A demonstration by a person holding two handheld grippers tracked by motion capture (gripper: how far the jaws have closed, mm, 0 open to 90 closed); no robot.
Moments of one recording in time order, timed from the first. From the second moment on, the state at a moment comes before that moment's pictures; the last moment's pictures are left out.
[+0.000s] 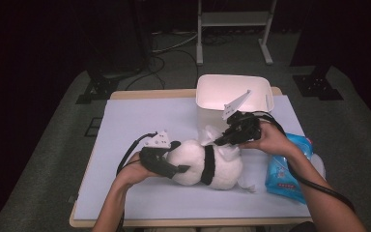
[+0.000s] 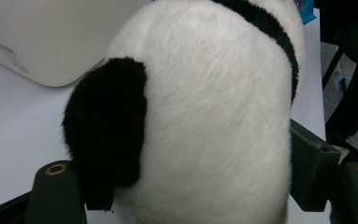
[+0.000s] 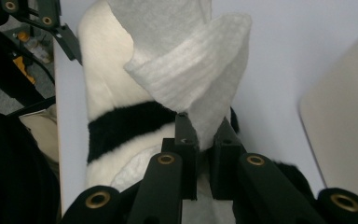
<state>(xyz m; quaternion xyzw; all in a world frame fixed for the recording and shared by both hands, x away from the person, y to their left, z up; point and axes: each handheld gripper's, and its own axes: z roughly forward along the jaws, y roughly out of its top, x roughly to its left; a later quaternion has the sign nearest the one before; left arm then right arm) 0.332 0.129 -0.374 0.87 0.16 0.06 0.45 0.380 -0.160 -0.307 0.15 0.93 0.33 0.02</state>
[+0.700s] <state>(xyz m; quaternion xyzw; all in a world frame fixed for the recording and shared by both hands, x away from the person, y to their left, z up) 0.332 0.129 -0.375 0.87 0.16 0.06 0.45 0.384 -0.227 -0.332 0.23 0.91 0.35 0.01</state>
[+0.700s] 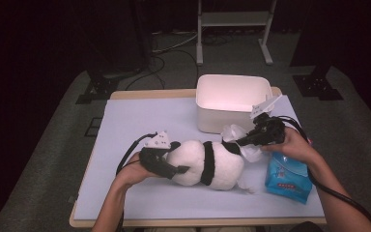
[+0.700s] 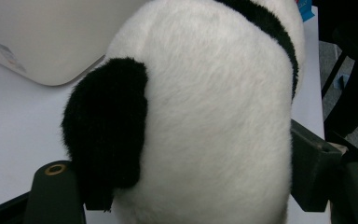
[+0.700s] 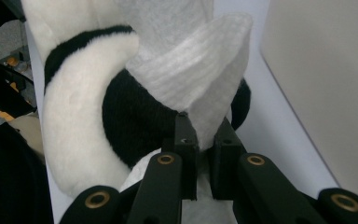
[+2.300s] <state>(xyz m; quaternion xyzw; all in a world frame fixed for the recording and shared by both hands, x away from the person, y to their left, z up) 0.332 0.126 -0.371 0.87 0.16 0.06 0.45 0.368 -0.209 -0.319 0.19 0.91 0.36 -0.01</state>
